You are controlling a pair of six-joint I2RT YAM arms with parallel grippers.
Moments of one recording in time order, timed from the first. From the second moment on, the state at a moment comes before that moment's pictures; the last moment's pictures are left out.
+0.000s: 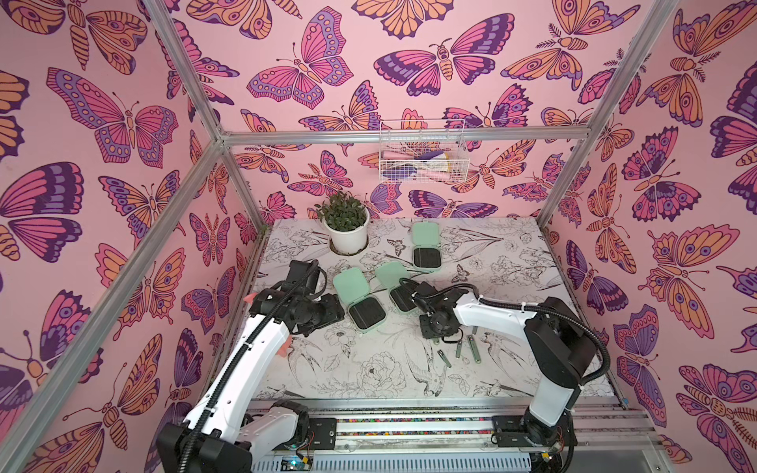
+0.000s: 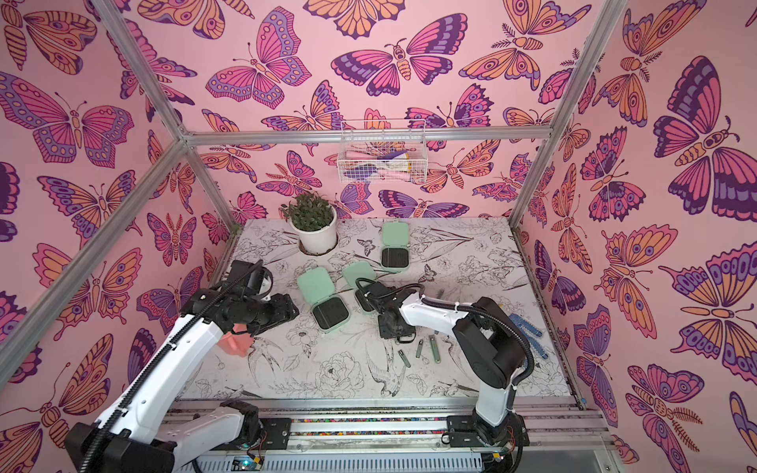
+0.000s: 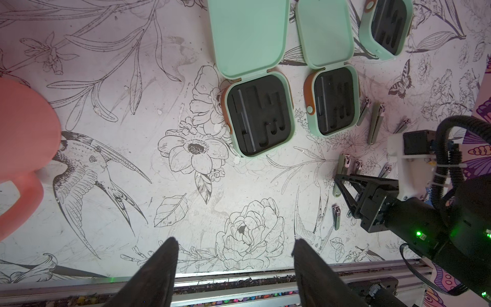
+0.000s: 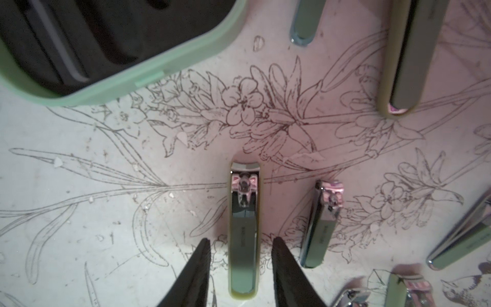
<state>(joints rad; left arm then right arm) -0.25 1.12 1.09 -1.08 0.17 -0.58 0.79 1.80 1.13 -0.69 0.16 0.65</state>
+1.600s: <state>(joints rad) -0.24 1.06 1.08 -1.06 0.13 -0.62 0.85 1.80 1.41 -0.82 0.12 0.49</state>
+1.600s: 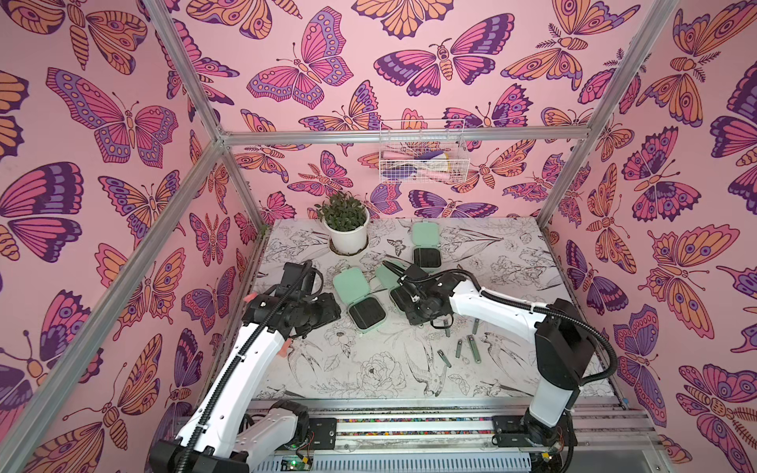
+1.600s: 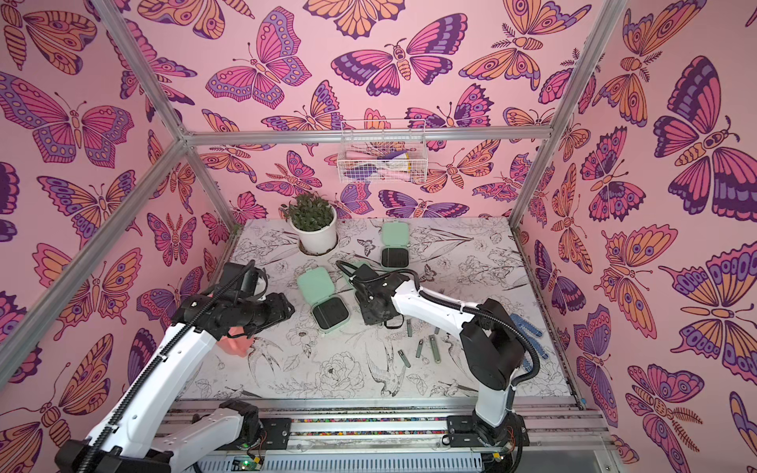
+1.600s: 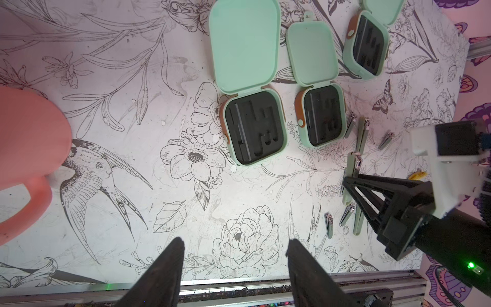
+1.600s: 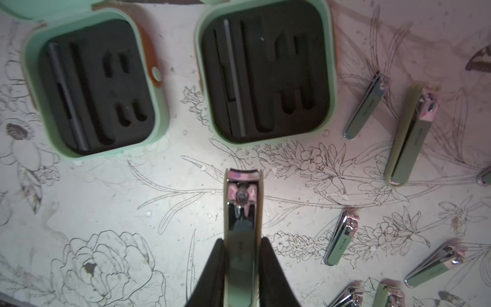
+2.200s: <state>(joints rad) -0.08 1.04 0.91 -1.04 0.19 -0.66 0.95 2.21 1.93 -0.89 0.08 0.36</state>
